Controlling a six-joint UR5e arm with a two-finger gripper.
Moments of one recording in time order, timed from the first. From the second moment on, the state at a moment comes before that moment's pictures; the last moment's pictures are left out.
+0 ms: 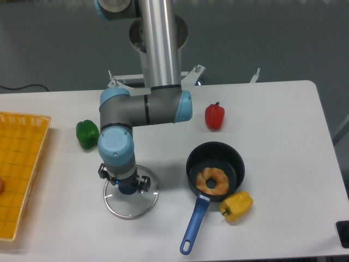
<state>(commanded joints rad) 2.17 -2.12 -1.58 -1.03 1.51 0.40</state>
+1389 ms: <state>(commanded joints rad) 2.22 -2.04 -1.51 -1.15 1.51 0.67</state>
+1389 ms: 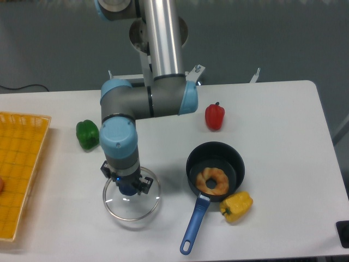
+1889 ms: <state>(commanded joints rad) 2.34 -1.97 -1.46 -1.34 1.52 0.90</state>
